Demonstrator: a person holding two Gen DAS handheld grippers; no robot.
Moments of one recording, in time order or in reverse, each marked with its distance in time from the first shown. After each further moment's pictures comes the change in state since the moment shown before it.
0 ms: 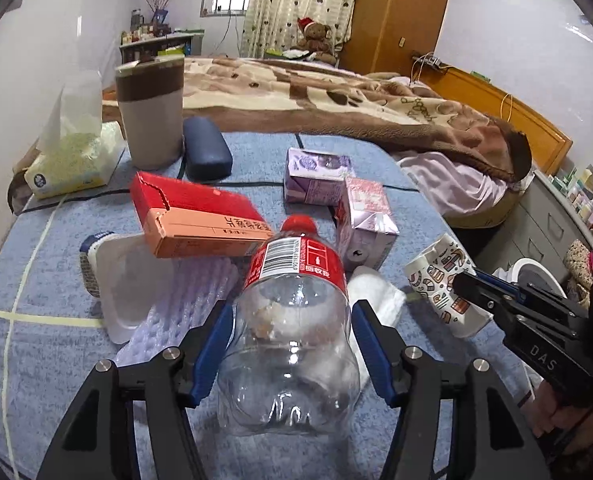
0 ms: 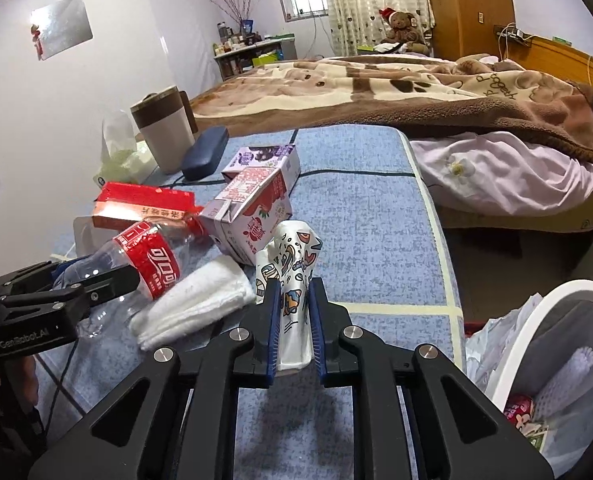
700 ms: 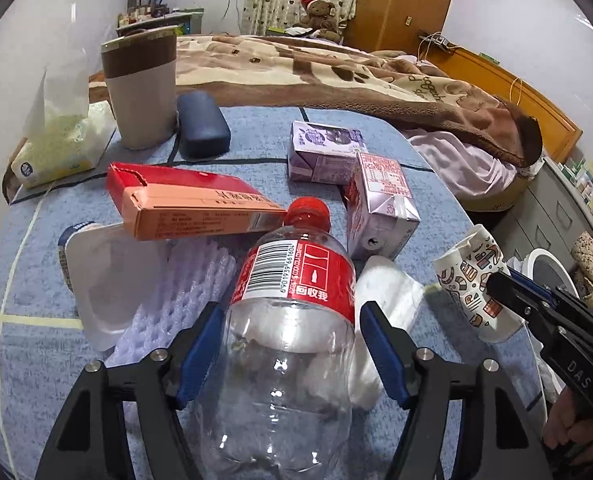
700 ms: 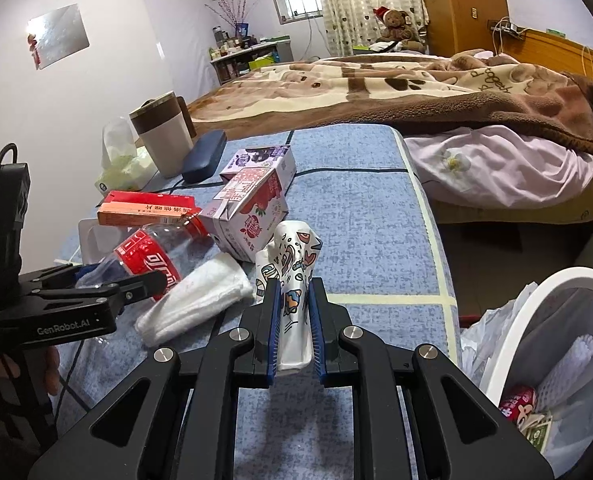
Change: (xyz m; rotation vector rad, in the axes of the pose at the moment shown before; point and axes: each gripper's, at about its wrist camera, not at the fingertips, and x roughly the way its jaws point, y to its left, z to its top) left arm 0.031 0.003 0.007 -0.004 0.101 0.011; right arm -0.002 -0.006 -0.004 0.029 -0.006 0.005
